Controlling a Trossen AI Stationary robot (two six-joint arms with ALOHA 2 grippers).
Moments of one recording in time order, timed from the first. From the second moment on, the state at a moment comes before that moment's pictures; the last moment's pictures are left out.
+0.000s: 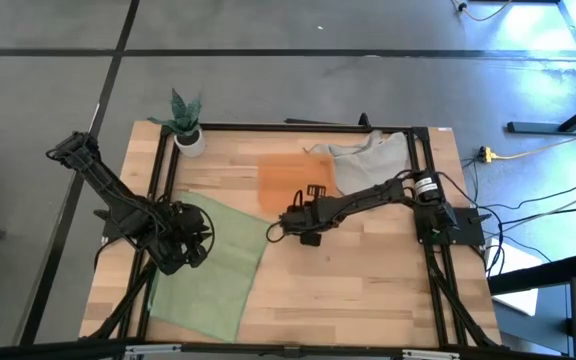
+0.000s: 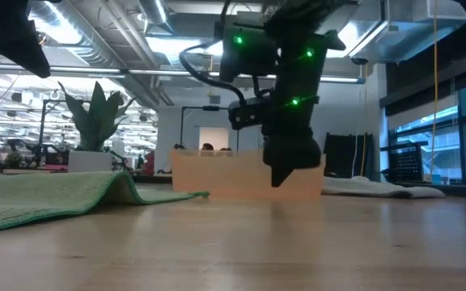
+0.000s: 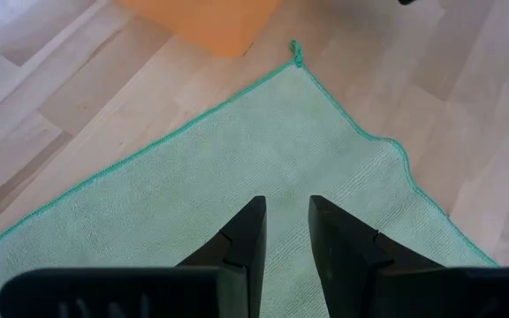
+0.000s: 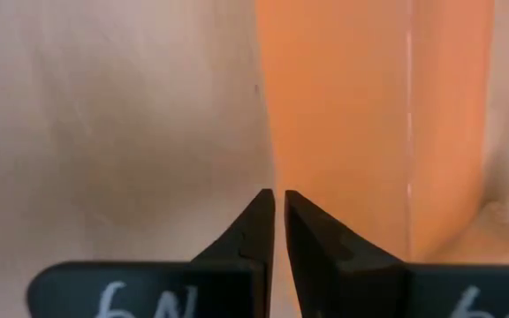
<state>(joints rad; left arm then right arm) -0.76 1.05 0.82 -1.03 -0.65 -1.30 0.12 2.09 1.46 -0.81 0.47 0.18</state>
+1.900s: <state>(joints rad) -0.76 1.05 0.82 -1.02 -0.65 -1.30 0.16 2.24 1.56 -0.16 0.08 0.01</state>
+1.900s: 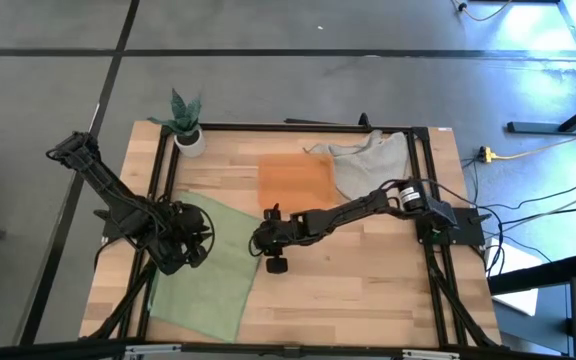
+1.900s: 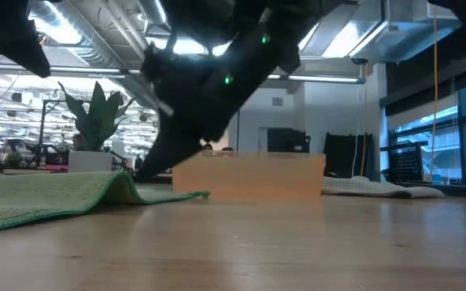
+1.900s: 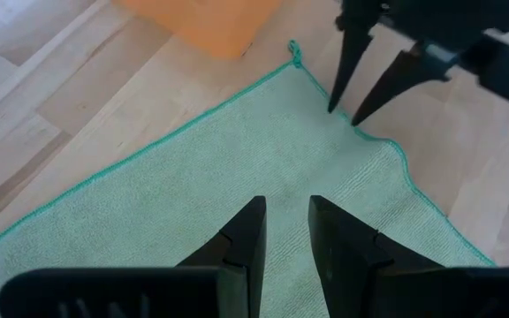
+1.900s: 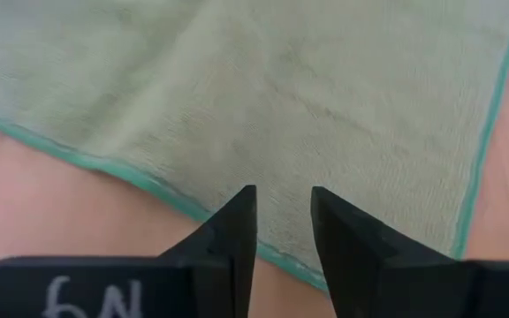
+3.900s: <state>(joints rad) -0.83 1.16 0.82 -0.96 -0.34 -1.31 0.33 2.05 1.56 -0.76 0.19 0.20</state>
